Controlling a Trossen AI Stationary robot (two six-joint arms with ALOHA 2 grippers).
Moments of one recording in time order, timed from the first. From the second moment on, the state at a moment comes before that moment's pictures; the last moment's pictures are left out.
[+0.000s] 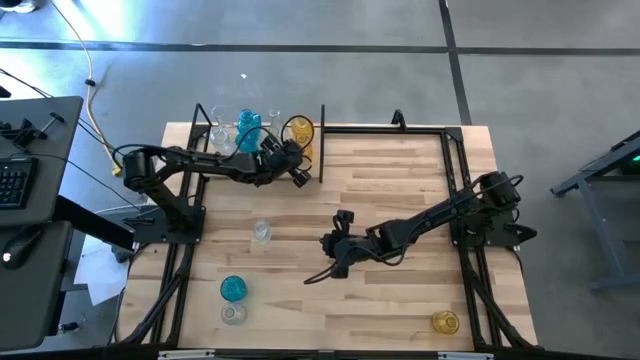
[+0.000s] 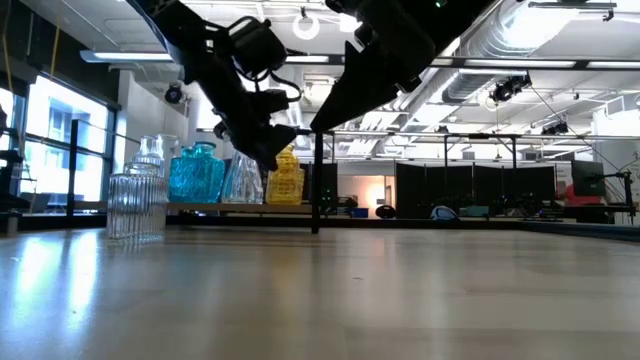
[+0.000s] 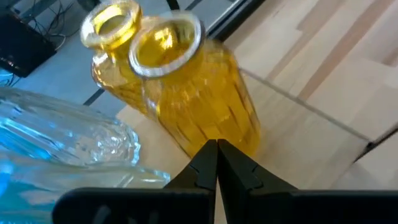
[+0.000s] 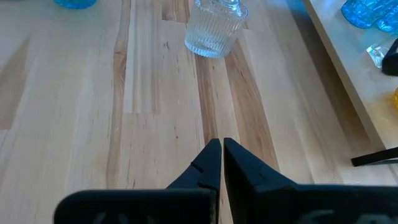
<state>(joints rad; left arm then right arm) 0.30 1.62 0.93 -0.10 -0.58 -0.12 0.34 1.80 1.18 -0.16 0.48 0.12</state>
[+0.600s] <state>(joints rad) 0.30 1.64 0.93 -0.09 -0.55 -0.14 0.34 1.80 1.18 -0.16 0.48 0.13</state>
